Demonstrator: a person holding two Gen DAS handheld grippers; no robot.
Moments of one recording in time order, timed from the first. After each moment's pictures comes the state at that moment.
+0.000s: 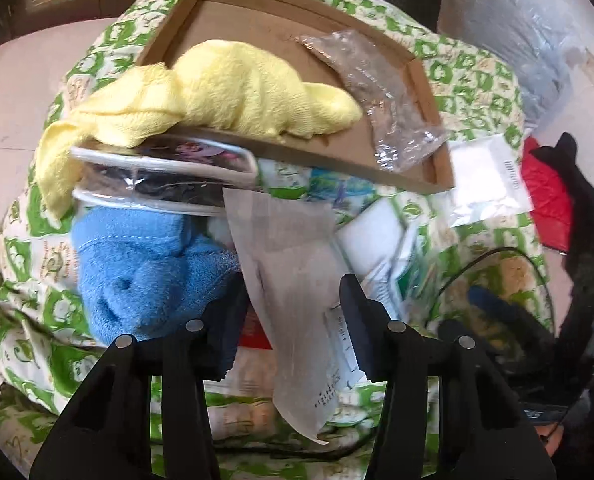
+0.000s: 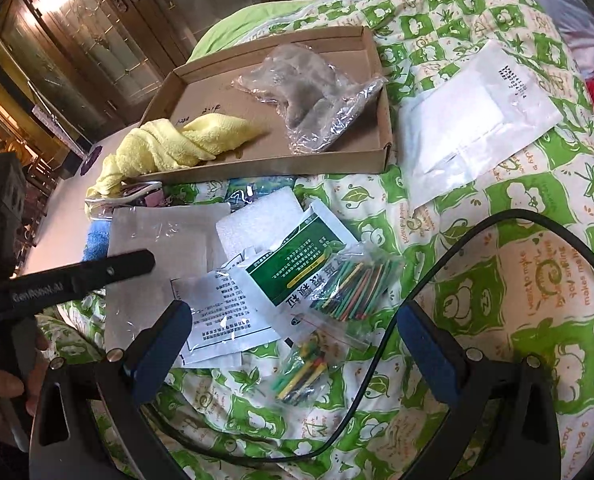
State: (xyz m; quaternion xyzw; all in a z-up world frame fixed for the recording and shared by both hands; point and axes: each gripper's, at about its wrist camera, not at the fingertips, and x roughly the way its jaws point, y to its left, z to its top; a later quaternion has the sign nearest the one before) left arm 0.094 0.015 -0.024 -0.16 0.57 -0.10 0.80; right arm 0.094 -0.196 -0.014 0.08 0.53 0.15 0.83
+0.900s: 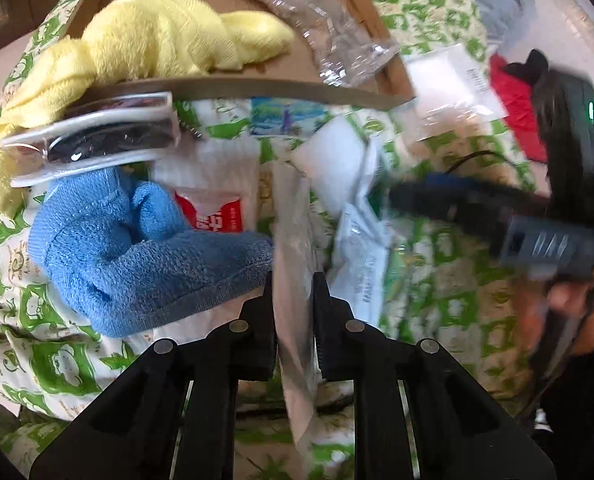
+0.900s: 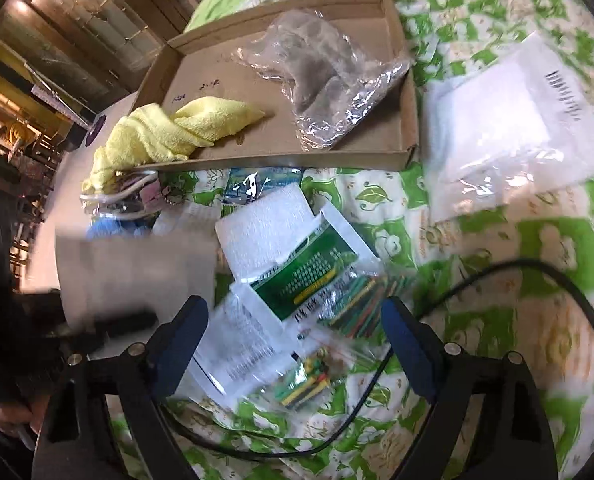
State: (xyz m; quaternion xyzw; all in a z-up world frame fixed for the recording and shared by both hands) left arm 0.087 -0.013 -0.037 -0.08 0.63 -0.19 0.75; right arm 0.150 -0.188 -0.025 0.08 0.61 0.18 0.76
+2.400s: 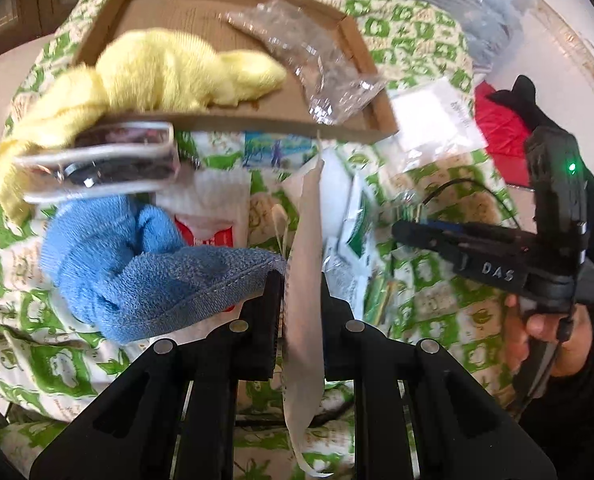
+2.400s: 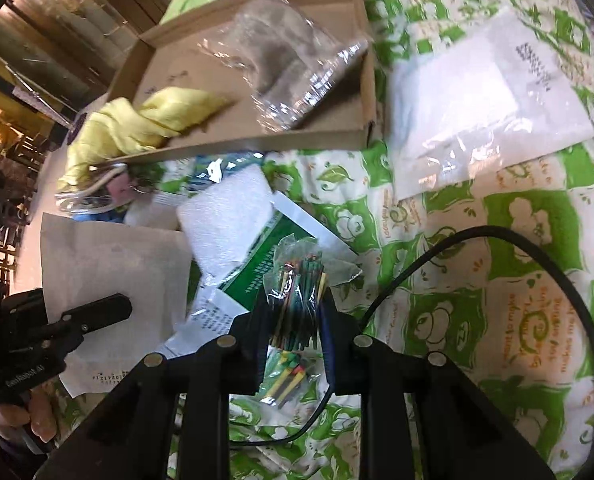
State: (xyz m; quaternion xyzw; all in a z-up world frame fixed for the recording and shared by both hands) left arm 0.078 -0.011 -0.009 -0.12 0.58 -0.19 0.78; right arm 0.126 -0.201 -0.025 0.06 0.61 0.16 0.77
